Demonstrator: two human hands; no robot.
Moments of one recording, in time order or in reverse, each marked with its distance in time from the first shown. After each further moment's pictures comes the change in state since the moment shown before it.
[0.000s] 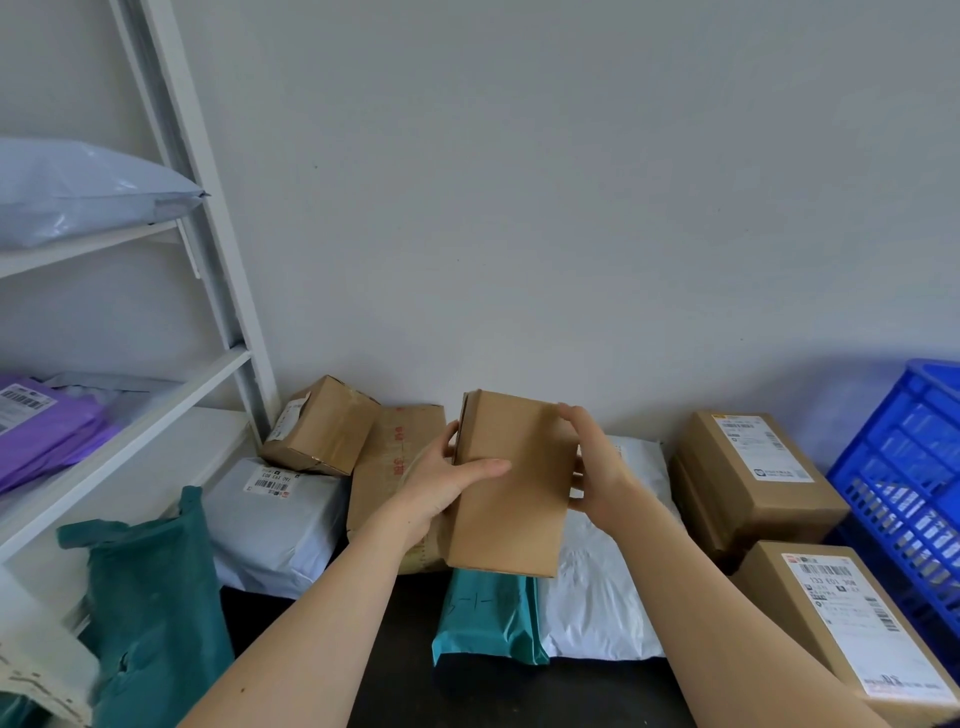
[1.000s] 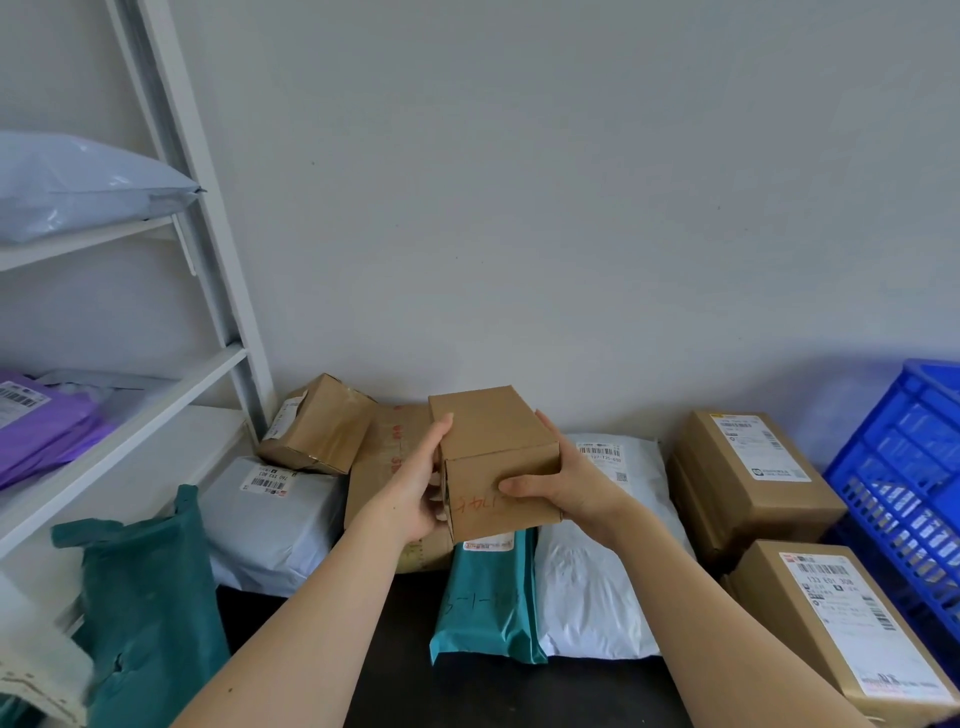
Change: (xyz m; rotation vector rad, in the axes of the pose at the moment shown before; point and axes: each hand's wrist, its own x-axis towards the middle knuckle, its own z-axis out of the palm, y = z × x) left_hand 0.009 -0.002 -0.008 -0.524 -0.016 -0.365; right_hand 0.001 0.018 -0.002 -0.291 -0.407 -0.271
